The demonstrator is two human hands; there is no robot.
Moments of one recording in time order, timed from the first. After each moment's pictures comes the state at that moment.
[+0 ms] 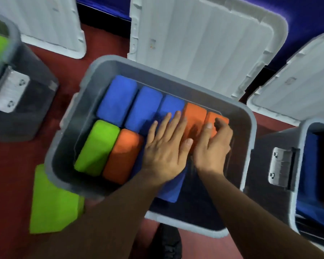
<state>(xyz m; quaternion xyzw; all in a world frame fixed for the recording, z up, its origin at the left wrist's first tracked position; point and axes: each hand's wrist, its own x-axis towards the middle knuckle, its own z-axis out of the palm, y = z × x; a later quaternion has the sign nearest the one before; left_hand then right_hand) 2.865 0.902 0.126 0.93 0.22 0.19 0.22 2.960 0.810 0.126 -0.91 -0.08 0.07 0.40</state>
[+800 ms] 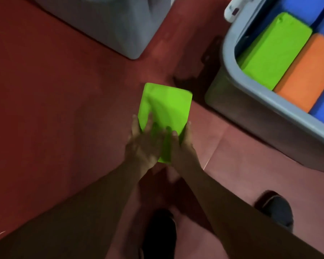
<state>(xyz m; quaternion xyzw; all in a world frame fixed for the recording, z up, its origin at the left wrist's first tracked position) 2.448 1.009 -0.062 0.82 0.48 -0.13 0.28 2.550 0.922 -0.078 -0.82 -0.17 0.44 0.33</state>
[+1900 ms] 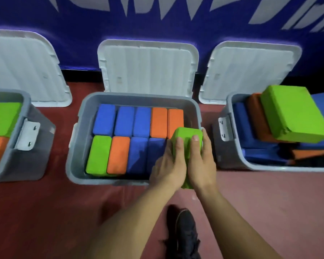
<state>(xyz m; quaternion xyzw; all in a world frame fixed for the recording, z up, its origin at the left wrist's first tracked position) 2.787 0.802 0.285 0.77 0.35 -0.18 0.50 2.818 0.719 0.279 -0.84 0.06 0.15 0.52</state>
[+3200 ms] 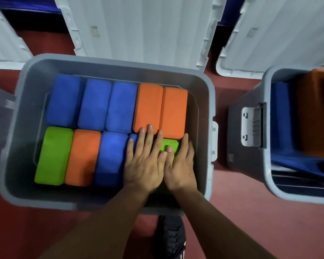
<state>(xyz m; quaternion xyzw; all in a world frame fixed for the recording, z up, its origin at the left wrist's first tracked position) 2.848 0.824 0.072 0.97 0.19 -0.09 0.13 2.901 0.724 0.094 -0.88 -0.02 0.33 0.34</state>
